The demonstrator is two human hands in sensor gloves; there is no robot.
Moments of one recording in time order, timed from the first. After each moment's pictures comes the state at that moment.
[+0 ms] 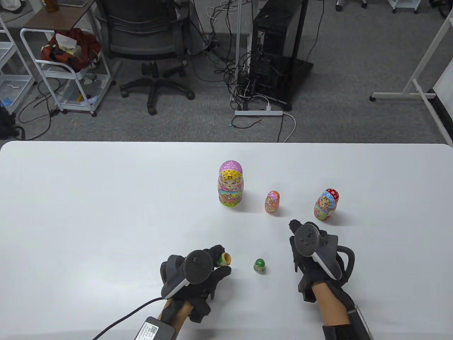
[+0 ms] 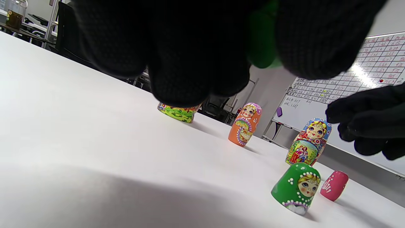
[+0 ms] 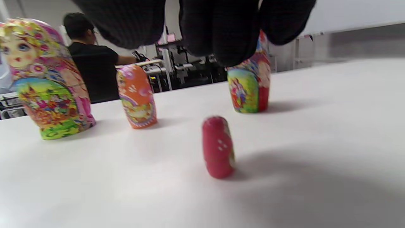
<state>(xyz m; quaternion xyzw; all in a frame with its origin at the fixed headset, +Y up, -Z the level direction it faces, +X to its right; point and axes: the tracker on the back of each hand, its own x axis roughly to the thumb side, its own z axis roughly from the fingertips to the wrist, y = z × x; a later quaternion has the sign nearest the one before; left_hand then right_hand) -0.114 -0.733 -0.283 0.00 -0.14 0.20 0.97 0.203 -0.715 -0.320 -0.11 0.00 0.99 0.12</state>
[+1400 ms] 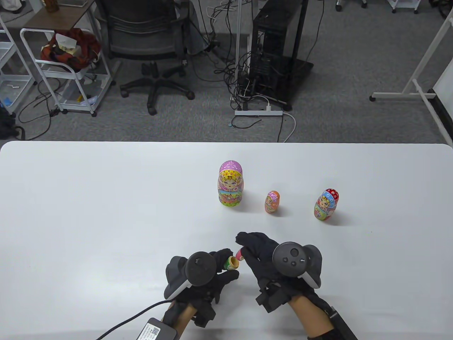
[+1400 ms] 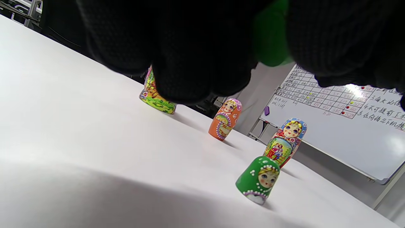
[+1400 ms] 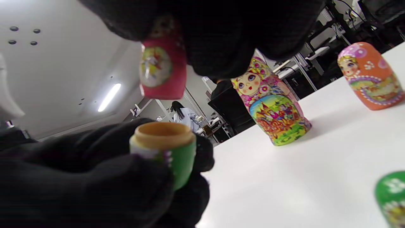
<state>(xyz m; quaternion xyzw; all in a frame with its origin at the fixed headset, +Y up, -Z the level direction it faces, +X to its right) -0.103 -0.727 -0.275 -0.01 -0.16 0.24 0.96 0.103 -0.689 -0.284 0.20 -0.09 0.91 0.35</state>
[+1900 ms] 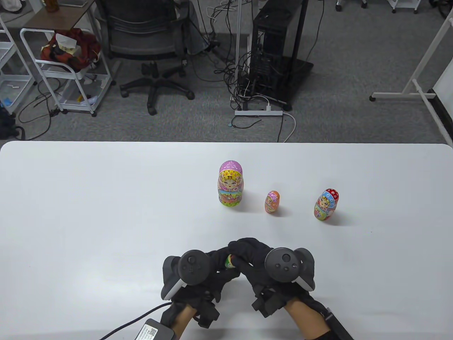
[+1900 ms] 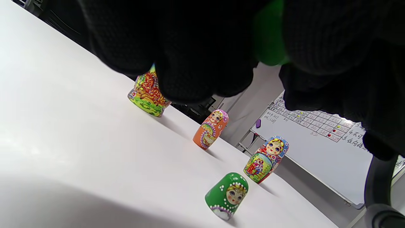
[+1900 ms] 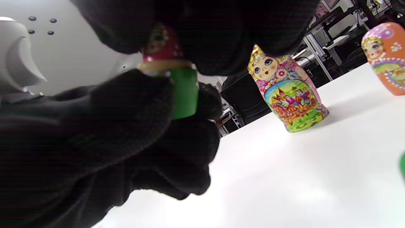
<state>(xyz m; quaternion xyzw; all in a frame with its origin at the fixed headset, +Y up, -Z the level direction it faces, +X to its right) -0.108 -0.722 -0.275 -0.02 -0.16 0.31 0.94 0.092 -0.694 -0.280 0.23 -0.06 0.91 0.35</state>
